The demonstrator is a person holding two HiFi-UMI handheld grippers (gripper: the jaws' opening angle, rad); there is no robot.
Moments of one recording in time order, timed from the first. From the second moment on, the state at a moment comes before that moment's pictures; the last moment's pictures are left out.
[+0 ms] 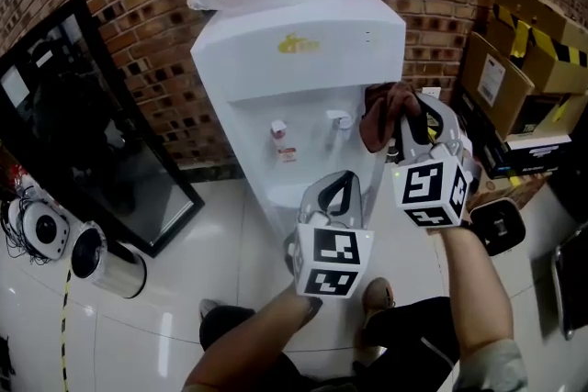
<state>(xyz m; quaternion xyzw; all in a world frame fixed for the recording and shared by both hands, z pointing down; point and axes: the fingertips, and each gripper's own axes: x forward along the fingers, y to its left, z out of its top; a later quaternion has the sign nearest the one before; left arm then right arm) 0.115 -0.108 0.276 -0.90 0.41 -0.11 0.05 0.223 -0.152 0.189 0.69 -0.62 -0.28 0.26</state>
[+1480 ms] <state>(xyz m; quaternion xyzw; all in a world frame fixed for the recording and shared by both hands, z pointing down) -0.152 -0.132 0.291 -0.78 0.62 -0.09 0.05 -0.059 -0.188 0.272 0.58 -0.78 -0.22 0.09</state>
